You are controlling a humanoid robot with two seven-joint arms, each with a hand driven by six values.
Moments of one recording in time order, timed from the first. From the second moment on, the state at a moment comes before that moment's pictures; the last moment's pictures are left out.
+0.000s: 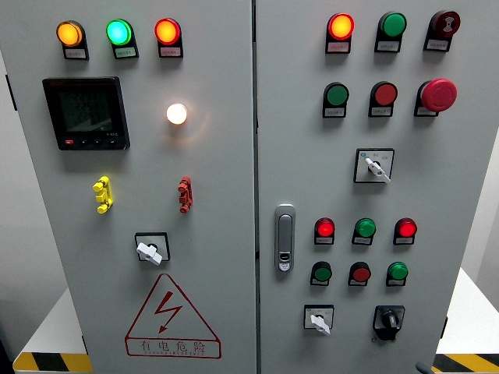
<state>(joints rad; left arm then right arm) -0.01 -0.09 0.04 -0.12 -0.07 -0.02 -0.15 0.05 0.14 1.53 1.56 -1.45 0.06 -0.14</state>
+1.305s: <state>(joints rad) -0.01 -0.09 0.04 -0.12 -0.07 -0.02 -0.15 0.17 0.14 1.50 1.51 -1.45 0.04 -0.16</state>
